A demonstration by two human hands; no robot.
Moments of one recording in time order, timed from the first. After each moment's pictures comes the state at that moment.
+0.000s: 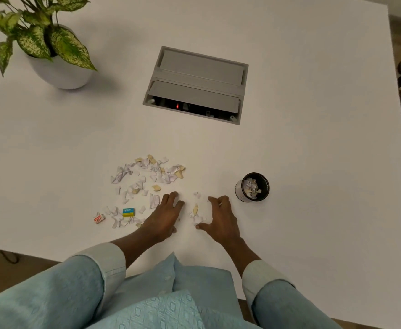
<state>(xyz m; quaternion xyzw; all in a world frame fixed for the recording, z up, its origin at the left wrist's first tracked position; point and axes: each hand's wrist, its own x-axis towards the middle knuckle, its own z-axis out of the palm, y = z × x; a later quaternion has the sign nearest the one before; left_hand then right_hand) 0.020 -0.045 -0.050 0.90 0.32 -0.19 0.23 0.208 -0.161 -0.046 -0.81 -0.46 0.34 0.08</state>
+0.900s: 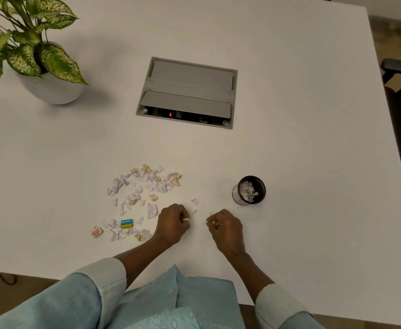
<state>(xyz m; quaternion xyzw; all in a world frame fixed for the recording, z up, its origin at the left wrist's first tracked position) 0.055 -0.055 -0.024 0.79 0.47 0.00 0.41 0.204 -0.180 -0.029 -0.84 -0.38 0.27 0.27</state>
